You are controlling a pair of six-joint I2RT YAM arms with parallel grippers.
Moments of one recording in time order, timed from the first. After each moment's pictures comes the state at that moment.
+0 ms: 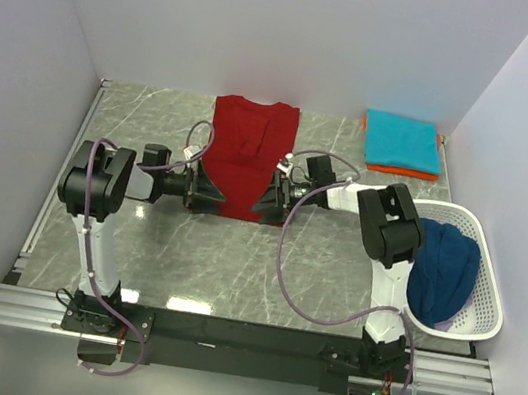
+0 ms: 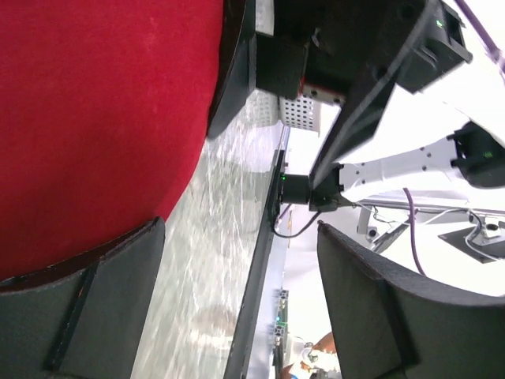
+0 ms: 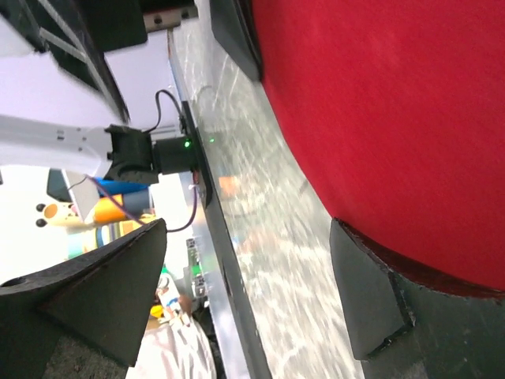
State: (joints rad) left arm -0.07 2.04 0.84 0.55 1.27 -0.79; right arm 0.40 2.16 1.25 0.00 -1.12 0.55
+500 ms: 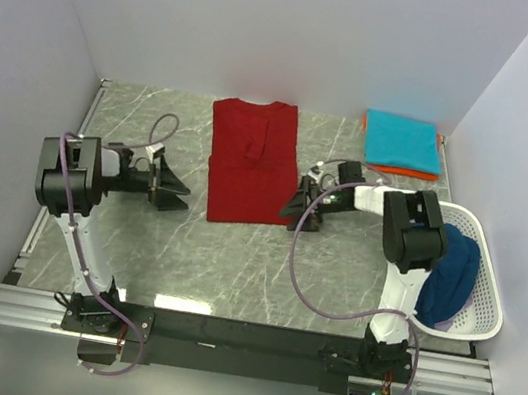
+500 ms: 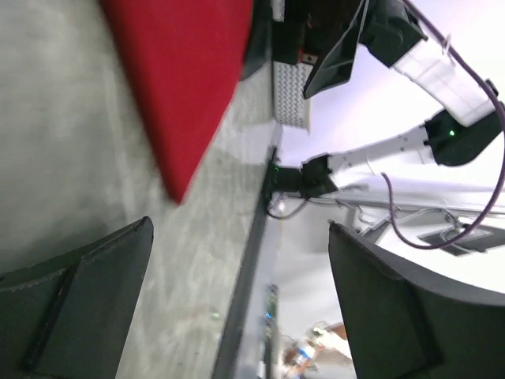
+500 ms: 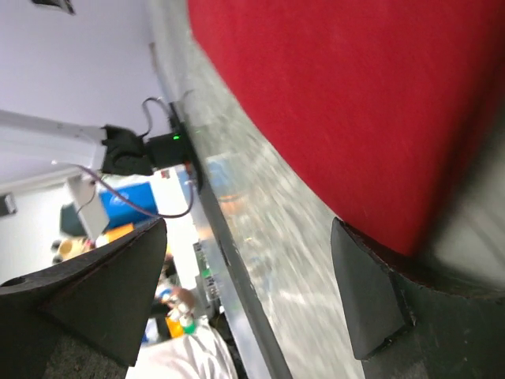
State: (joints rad) left arm 0.18 2.03 0.99 -0.30 1.41 -0.12; right arm 0.24 2.07 1.16 -0.23 -1.13 0.38
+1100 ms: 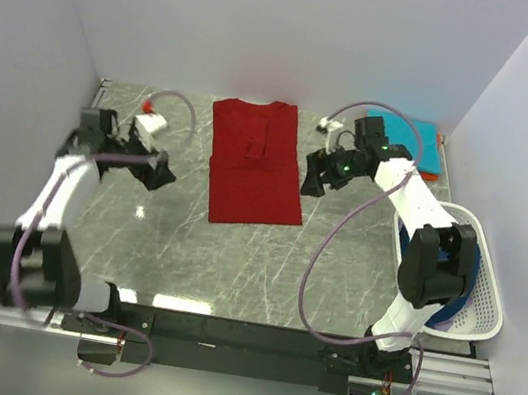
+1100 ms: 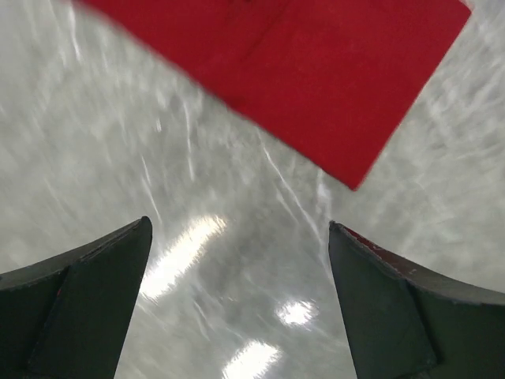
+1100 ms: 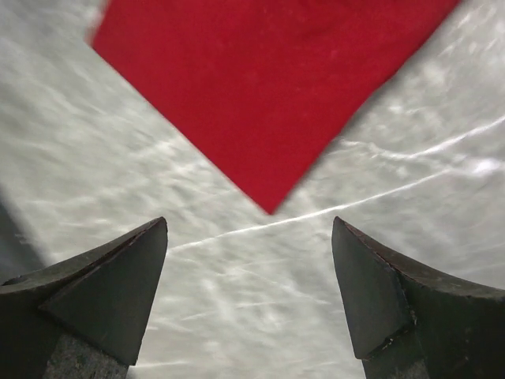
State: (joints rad) left arm 0.20 1.41 1.06 -0.53 0.84 0.57; right arm 0.23 1.77 1.48 -0.74 -0.64 -0.26
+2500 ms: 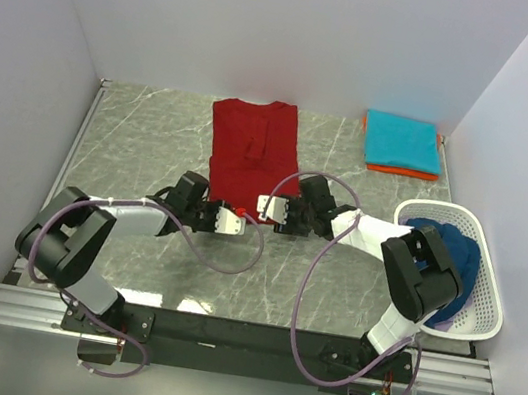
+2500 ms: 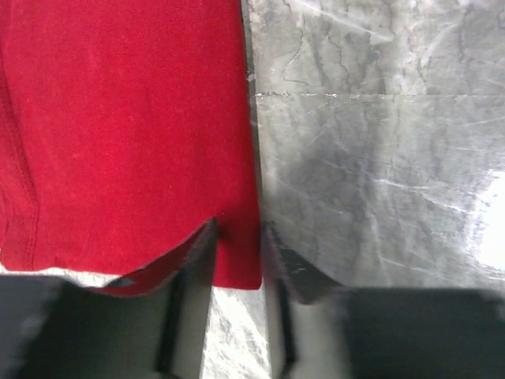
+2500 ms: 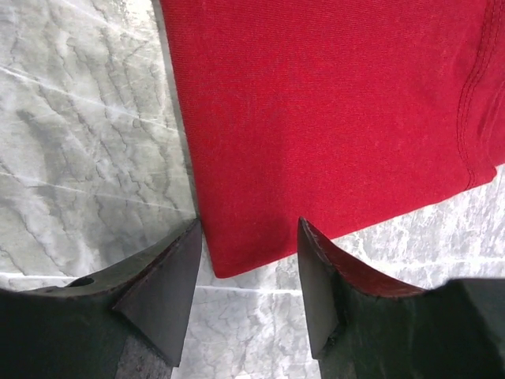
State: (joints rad) left arm -0.50 1.53 0.62 0.11 0.37 1.03; right arm 0.56 1.70 0.89 -0.09 -0.20 -1.08
